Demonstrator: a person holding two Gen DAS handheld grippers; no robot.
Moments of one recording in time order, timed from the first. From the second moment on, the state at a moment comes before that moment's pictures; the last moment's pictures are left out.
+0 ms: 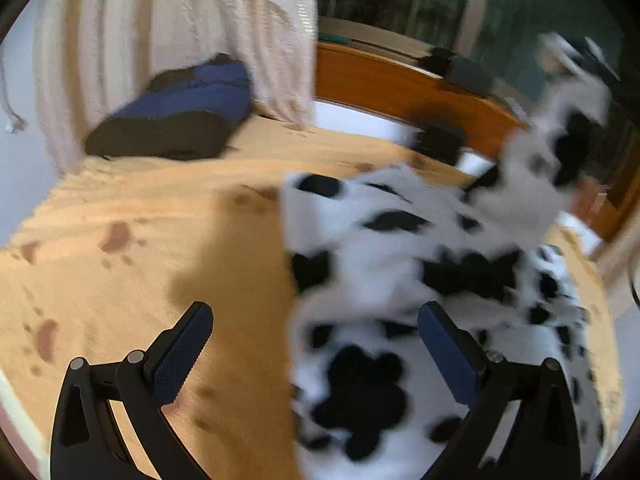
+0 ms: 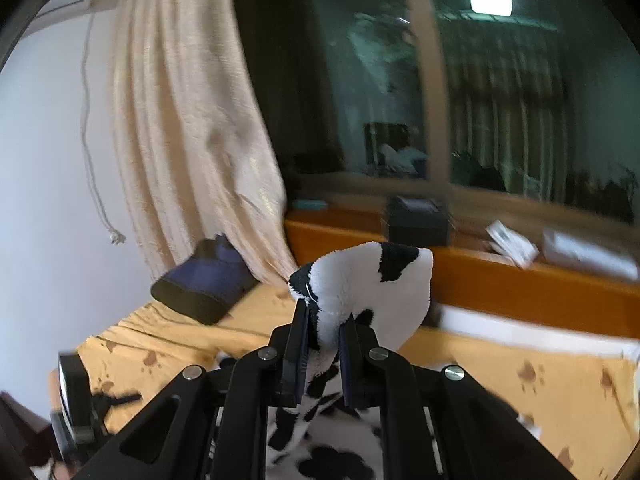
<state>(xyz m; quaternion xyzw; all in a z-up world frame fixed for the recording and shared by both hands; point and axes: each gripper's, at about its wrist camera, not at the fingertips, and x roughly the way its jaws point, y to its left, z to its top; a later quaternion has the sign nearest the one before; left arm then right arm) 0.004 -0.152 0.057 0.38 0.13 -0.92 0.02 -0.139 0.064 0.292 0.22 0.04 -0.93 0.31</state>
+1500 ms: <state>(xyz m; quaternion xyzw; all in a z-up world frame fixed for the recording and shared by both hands) -0.063 -0.102 0.030 0.41 0.18 -0.88 -0.16 -0.138 0.025 0.335 0.19 0.05 -0.92 0.33</state>
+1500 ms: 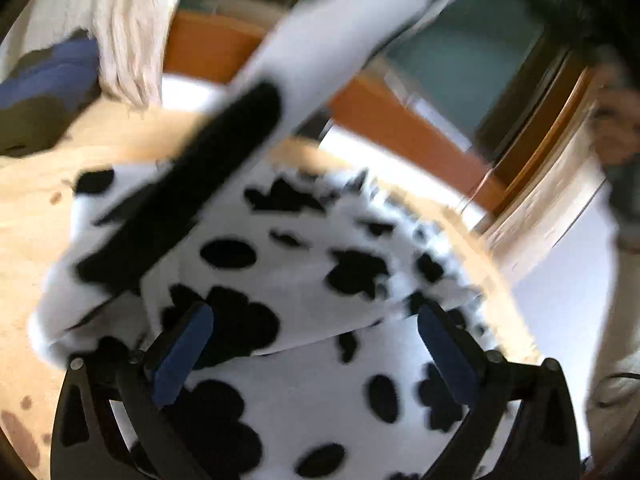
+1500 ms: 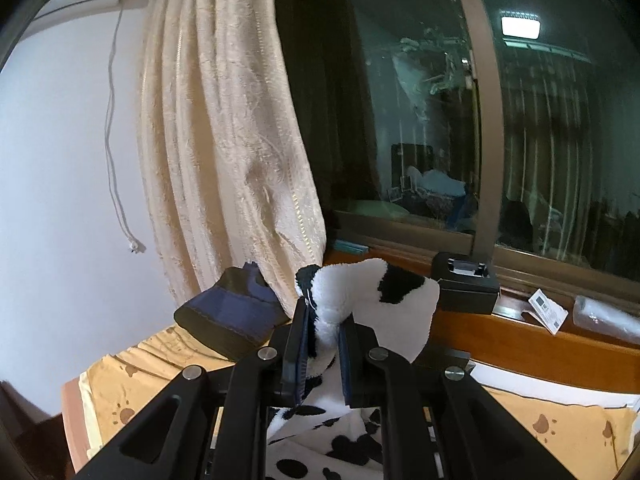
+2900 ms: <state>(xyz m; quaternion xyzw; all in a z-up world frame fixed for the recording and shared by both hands) -0.026 -0.134 0.019 0.44 0.20 -0.87 -0.09 -0.107 0.303 0.132 0.37 -0.11 -0.92 0.06</state>
